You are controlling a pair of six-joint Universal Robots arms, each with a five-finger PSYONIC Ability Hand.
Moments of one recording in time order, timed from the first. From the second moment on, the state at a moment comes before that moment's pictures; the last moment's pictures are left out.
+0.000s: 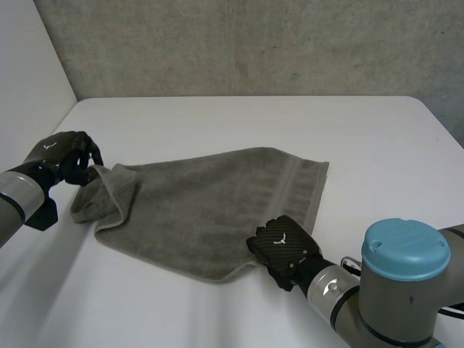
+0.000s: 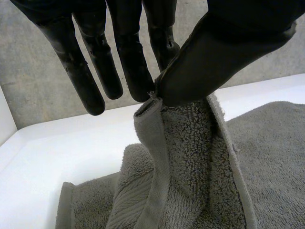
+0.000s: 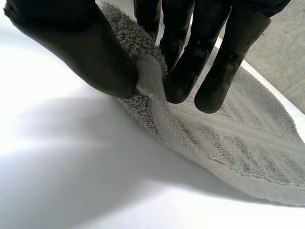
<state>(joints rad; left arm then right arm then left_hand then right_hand) 4.74 -1.82 -1.74 3.34 -1.18 3.10 2.17 -1.15 1.86 -0.31 1.33 2.65 1.28 1.35 0.66 0.90 1.19 1.31 1.30 1.31 1.33 1.15</state>
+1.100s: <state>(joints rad) 4.64 -2.13 -0.99 3.24 -1.30 3.07 1.95 -0.85 0.55 0.23 1.50 2.67 1.28 1.36 0.66 0.90 1.19 1.32 1.31 1.33 1.34 1.16</state>
